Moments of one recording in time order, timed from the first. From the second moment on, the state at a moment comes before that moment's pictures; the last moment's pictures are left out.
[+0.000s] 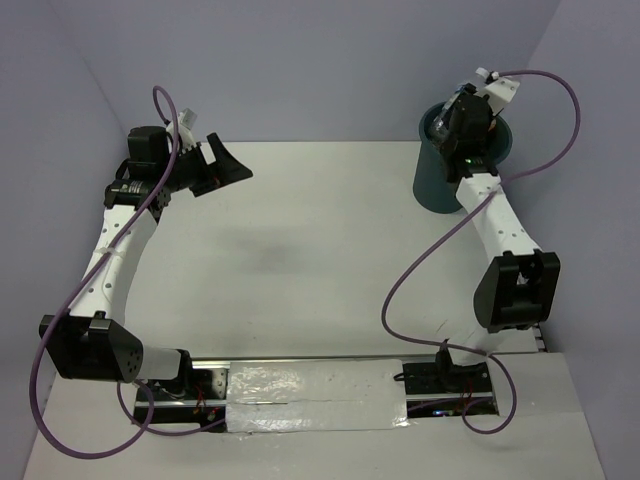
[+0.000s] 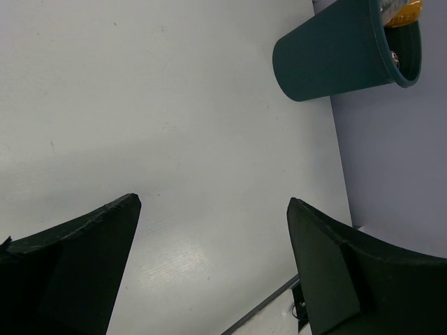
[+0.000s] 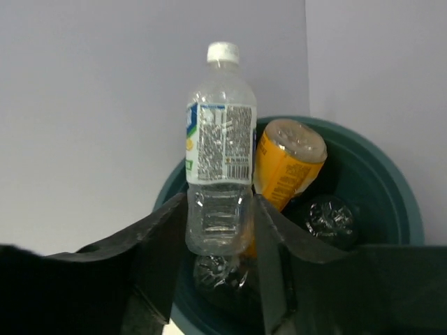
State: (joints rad) left arm -0.05 1.35 1.39 -0.52 0.55 -0.50; right arm 0.06 1.62 1.47 0.13 0.56 0.28
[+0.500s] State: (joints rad) left arm -0.05 1.35 1.39 -0.53 0.52 -0.49; right arm 0.06 1.73 2.46 -0.47 0.30 0.29
